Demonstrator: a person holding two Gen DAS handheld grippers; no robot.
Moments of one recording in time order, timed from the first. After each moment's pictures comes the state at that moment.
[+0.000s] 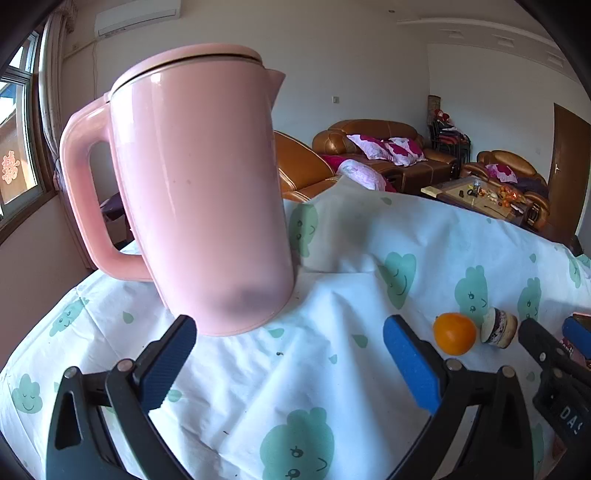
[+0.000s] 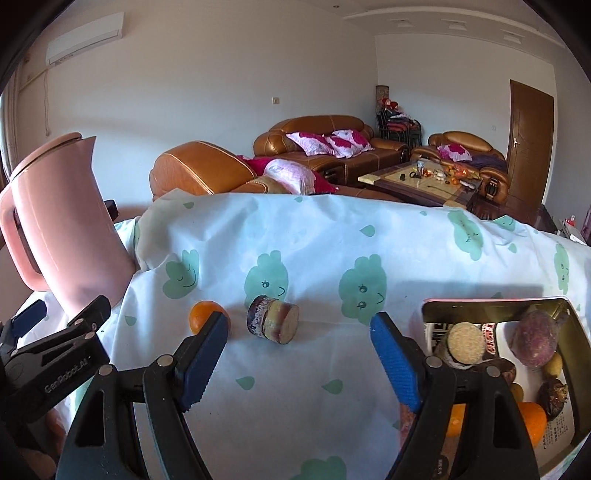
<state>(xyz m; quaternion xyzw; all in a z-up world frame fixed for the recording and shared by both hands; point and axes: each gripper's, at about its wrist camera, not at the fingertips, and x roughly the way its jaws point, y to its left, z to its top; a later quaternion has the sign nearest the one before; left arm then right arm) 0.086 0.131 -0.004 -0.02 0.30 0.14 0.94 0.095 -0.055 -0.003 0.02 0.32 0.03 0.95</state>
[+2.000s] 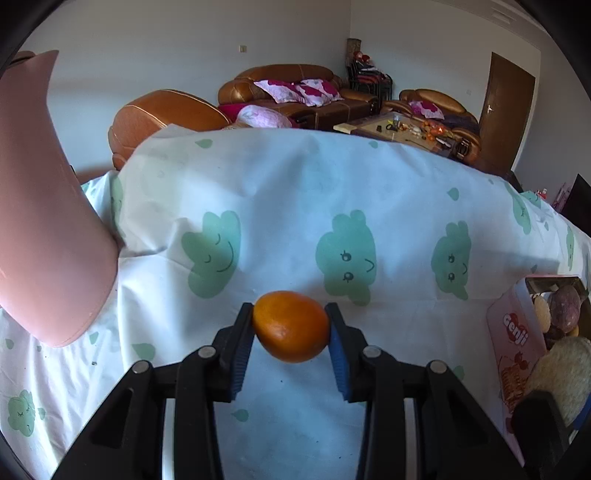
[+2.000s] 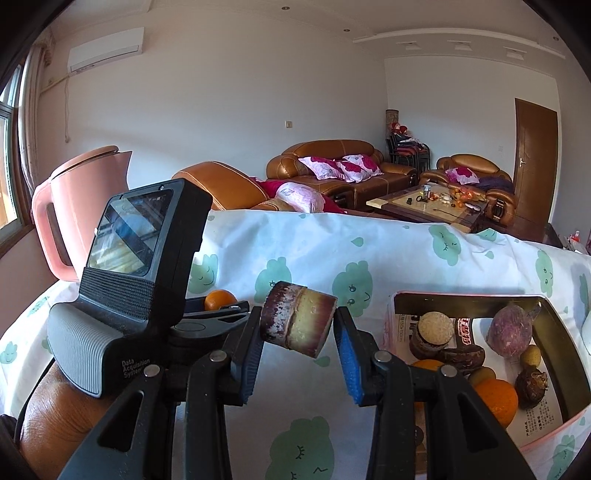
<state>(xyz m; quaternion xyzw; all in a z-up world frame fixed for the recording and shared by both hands) 0.141 0.037 -0.026 0.00 0.40 -0.03 0.92 0.036 -0.071 0.012 0.01 0.26 0.06 0.96</state>
